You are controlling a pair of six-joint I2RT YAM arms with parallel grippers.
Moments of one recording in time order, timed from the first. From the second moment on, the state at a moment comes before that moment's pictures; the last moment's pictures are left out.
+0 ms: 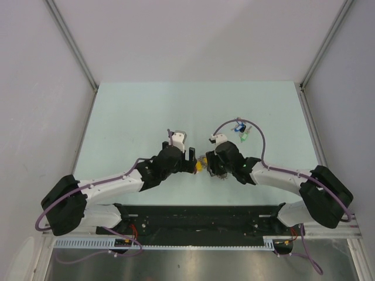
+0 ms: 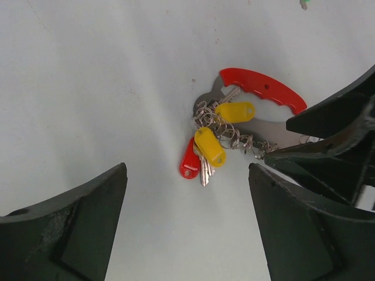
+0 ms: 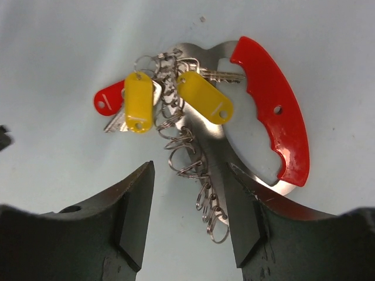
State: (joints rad) left arm -0.92 1.25 0.63 0.05 -0.33 -0.47; right arm 0.82 1.37 0.66 -0.04 0.11 0.37
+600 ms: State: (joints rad) left arm -0.92 1.21 0.60 0.07 -0.35 -0.48; right arm 0.80 1.35 0.68 -0.23 0.30 0.39
